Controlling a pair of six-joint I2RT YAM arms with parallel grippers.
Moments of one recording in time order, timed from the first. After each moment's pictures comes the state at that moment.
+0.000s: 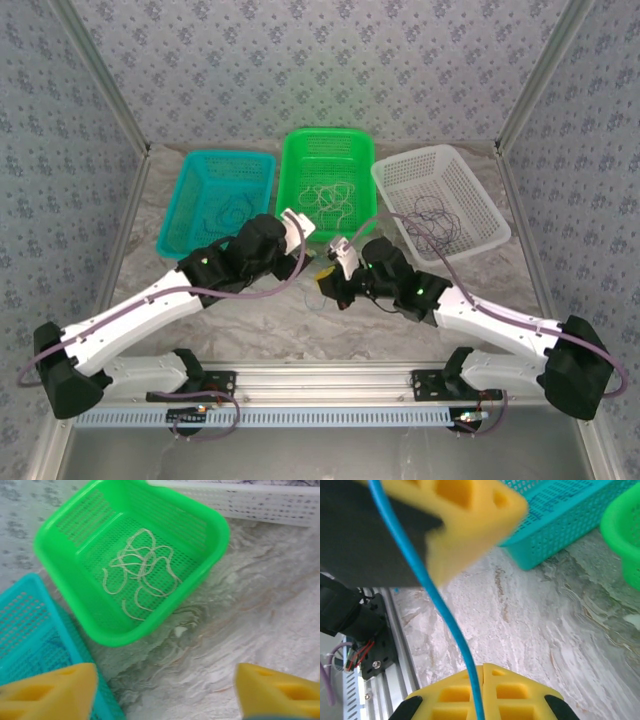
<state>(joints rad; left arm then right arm) -0.95 1.11 1.05 -0.55 -0.36 0.08 0.90 1.11 0.68 -0.05 -0.27 0.23</state>
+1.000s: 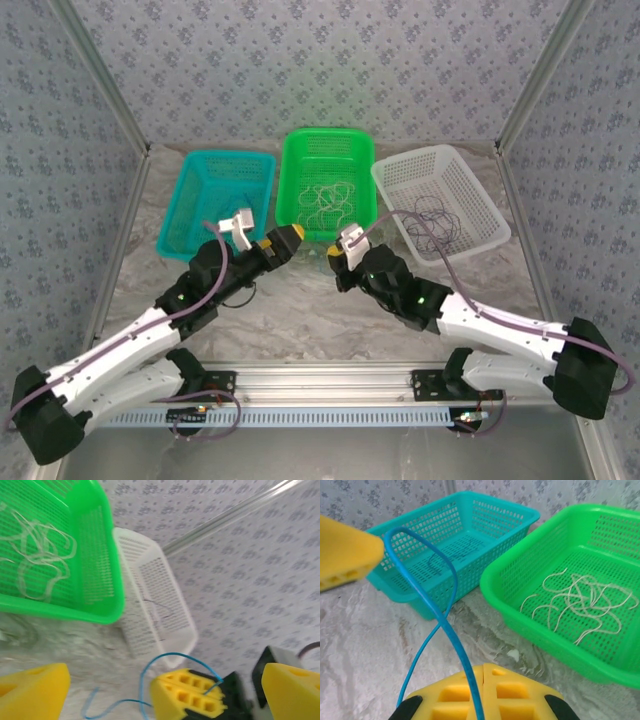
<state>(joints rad) -0.80 0.85 0.60 0.13 0.00 -1.11 0.99 1.09 0.67 0.09 0.27 0.13</state>
